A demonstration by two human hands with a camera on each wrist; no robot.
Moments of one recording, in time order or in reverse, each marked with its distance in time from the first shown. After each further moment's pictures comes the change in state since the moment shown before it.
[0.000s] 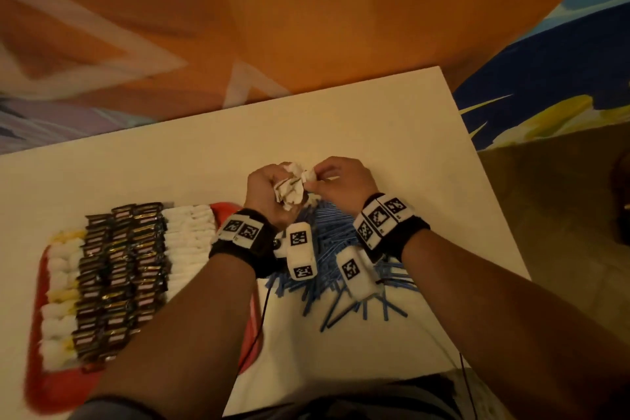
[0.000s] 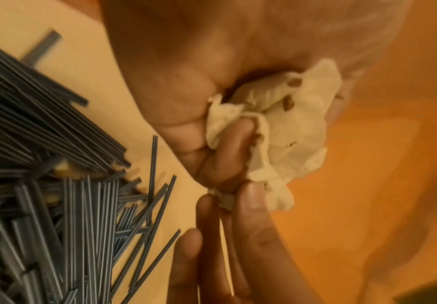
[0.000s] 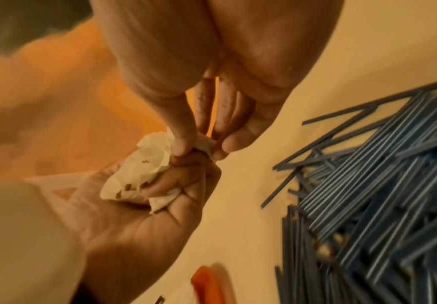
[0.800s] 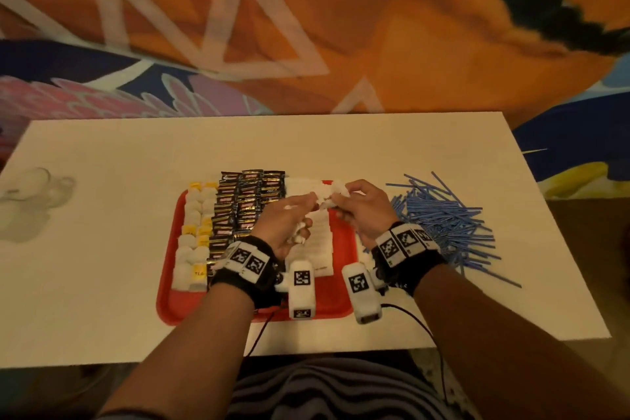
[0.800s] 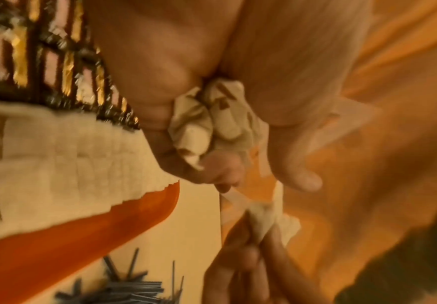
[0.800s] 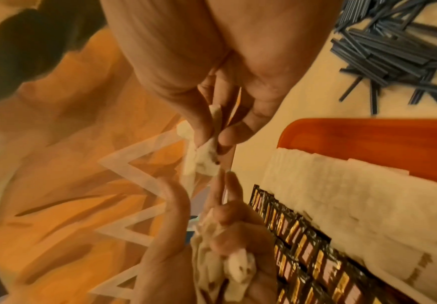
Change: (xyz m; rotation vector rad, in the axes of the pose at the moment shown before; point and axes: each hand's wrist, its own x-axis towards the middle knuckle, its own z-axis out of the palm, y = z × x) left_hand -0.166 0.064 -0.207 0.313 0.054 0.174; right_hand -0.137 -0.099 0.196 0.566 0.031 0.122
